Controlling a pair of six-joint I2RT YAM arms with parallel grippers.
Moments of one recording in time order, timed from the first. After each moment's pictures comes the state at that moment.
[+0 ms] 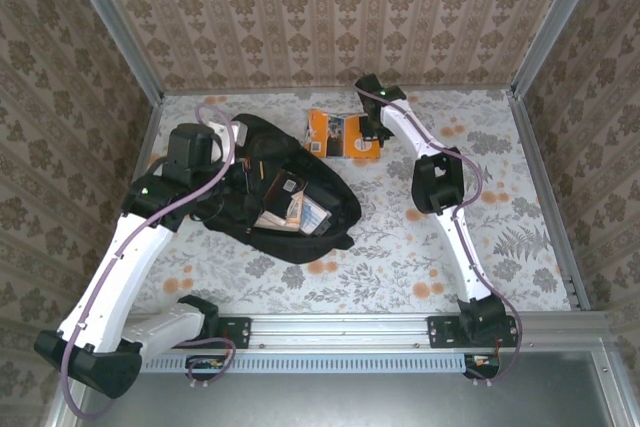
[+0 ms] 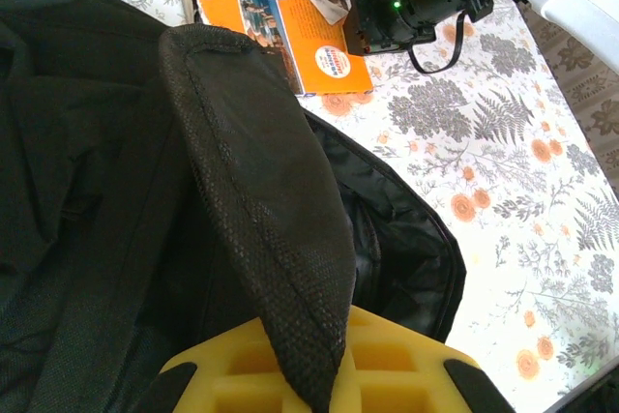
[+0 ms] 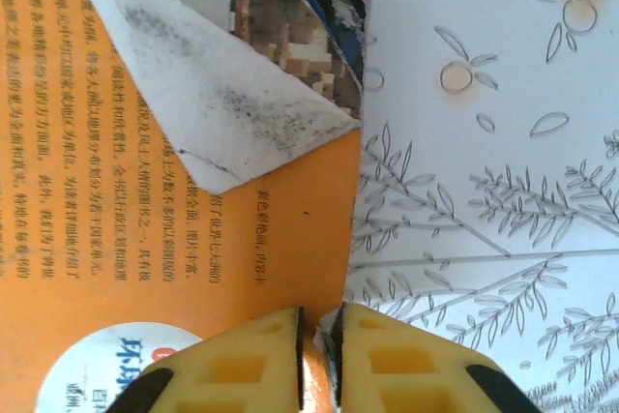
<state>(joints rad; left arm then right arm) -0.46 1.02 1.23 -0.87 0.25 -0.33 0.32 2.67 2.53 -1.13 0.23 0.28</state>
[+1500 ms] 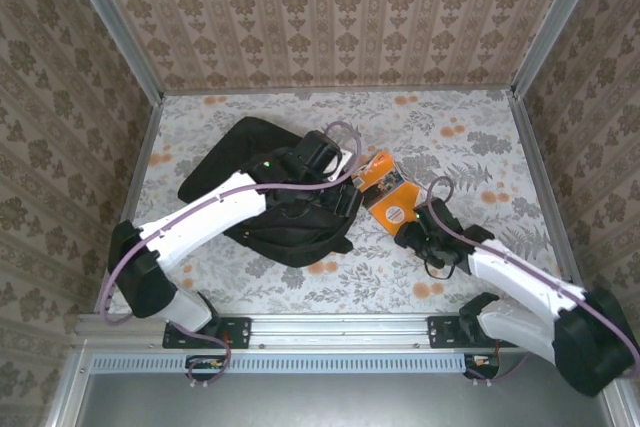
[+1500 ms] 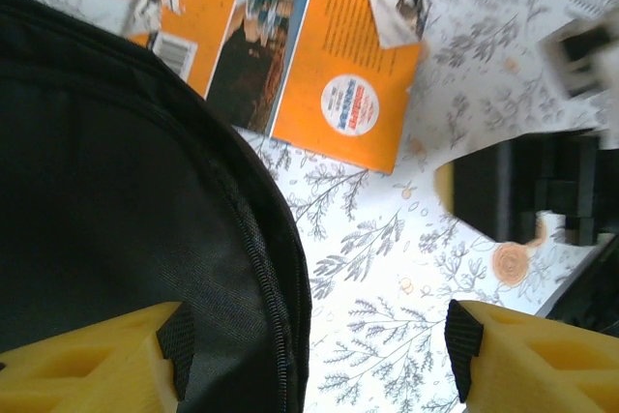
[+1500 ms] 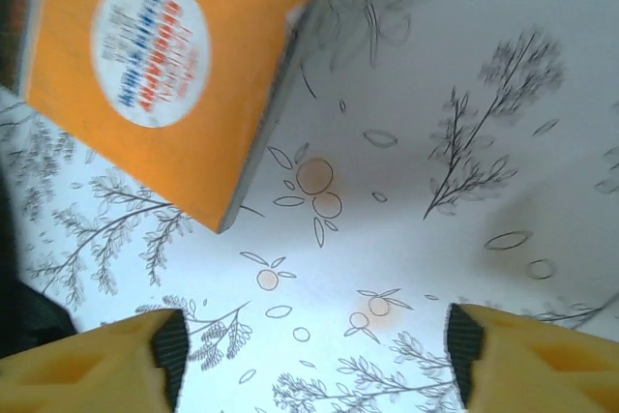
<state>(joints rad) -0.93 1.53 1.39 -0.79 0.13 -0.35 0.48 0.97 0.48 -0.57 0.06 0.97</state>
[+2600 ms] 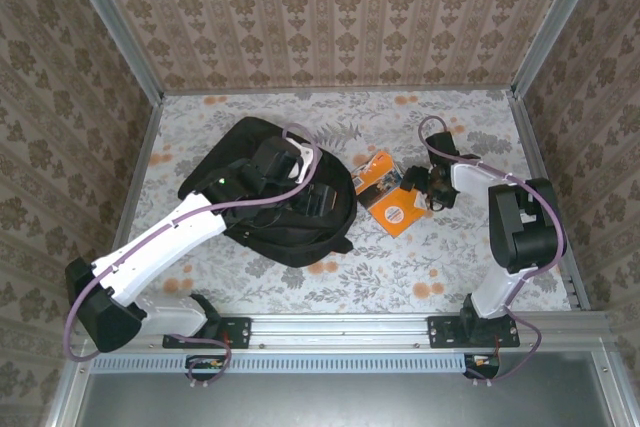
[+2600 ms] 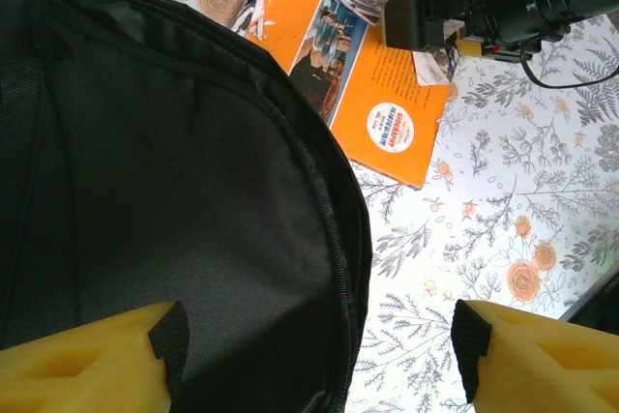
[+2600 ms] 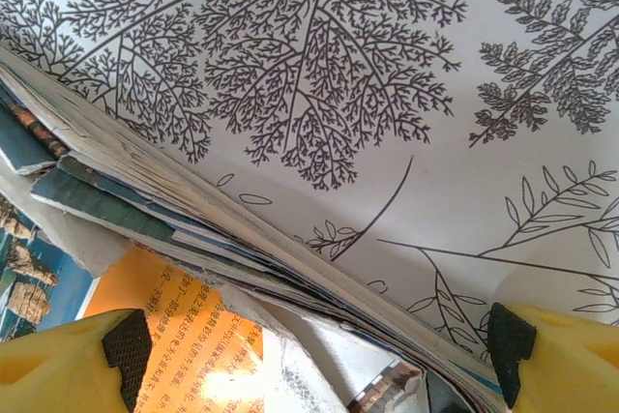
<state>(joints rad) -0.86 1.26 1.22 -0.76 0.08 -0.39 0.12 1.73 1.00 -0.47 -0.04 0.54</state>
